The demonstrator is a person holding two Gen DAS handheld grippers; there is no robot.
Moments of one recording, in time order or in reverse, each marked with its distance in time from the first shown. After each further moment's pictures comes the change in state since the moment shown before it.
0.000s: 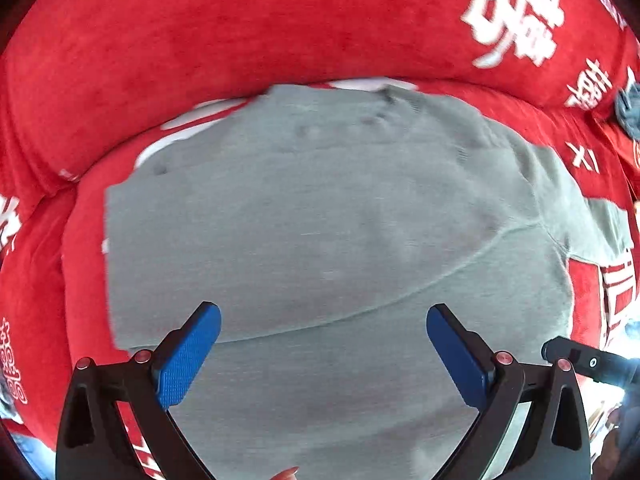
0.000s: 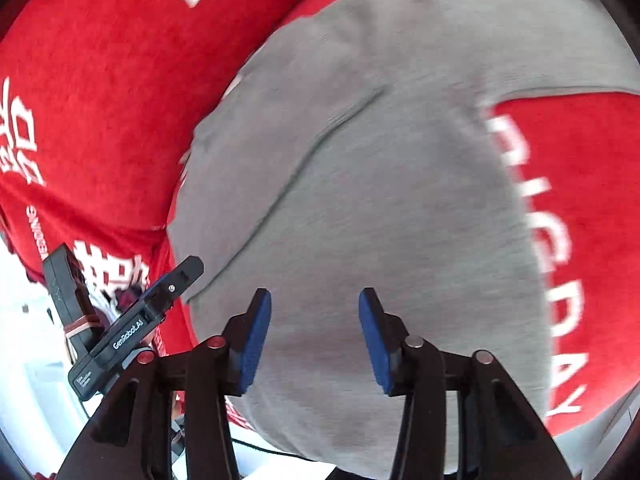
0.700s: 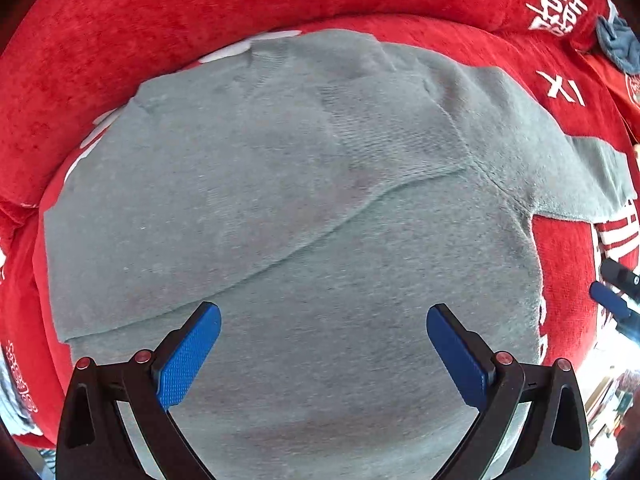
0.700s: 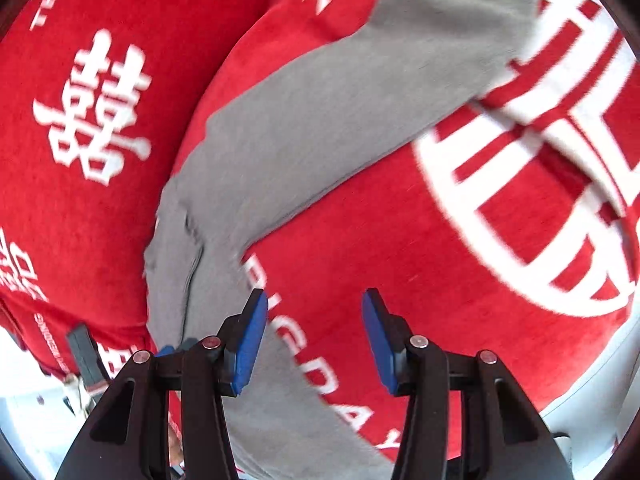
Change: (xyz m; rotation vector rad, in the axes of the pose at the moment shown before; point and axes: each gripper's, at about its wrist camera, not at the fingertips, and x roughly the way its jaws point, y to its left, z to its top) left arm 0.030 -0.110 -0.008 0.120 0.130 0.022; right arm -0.096 -0.139 0.035 0.251 -0.214 -0.036
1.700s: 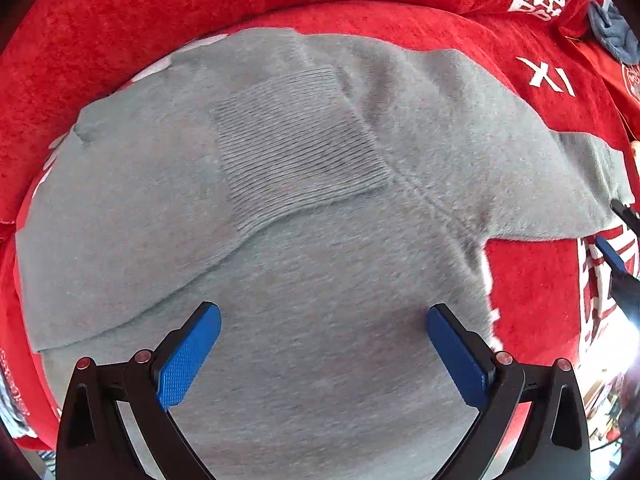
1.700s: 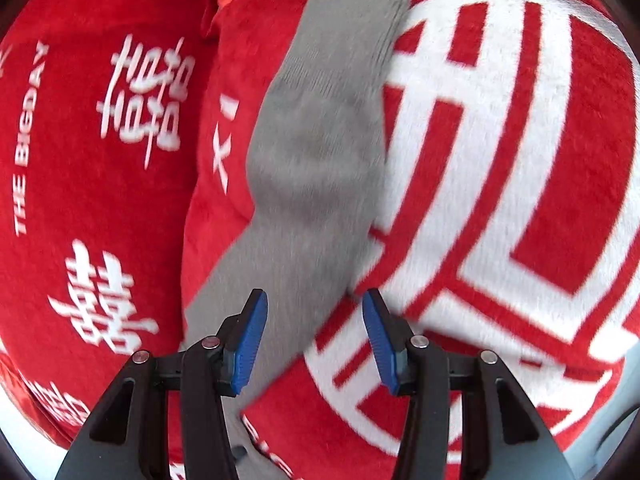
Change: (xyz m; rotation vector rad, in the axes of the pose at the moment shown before) left arm 0.025 -0.116 0.051 0.013 0.022 -0.024; right arm -0.030 -0.103 0.075 0.334 -0.292 0.160
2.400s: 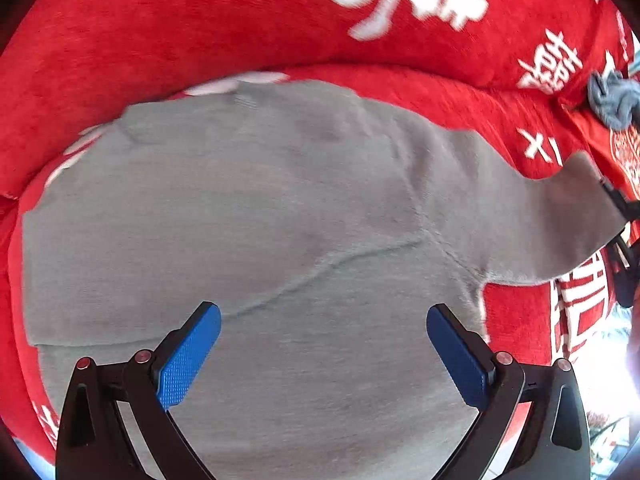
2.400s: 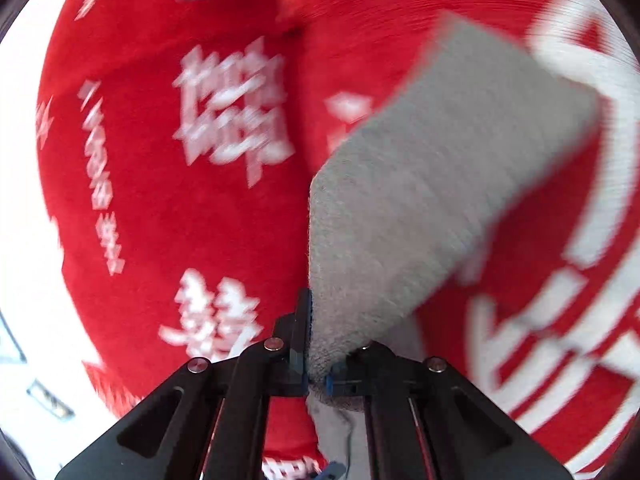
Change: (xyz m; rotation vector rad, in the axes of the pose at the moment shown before) left arm -0.021 0.060 0.004 -0.125 -0.155 -0.100; right arm 0.019 0.089 0.011 -0.005 0.113 0.422
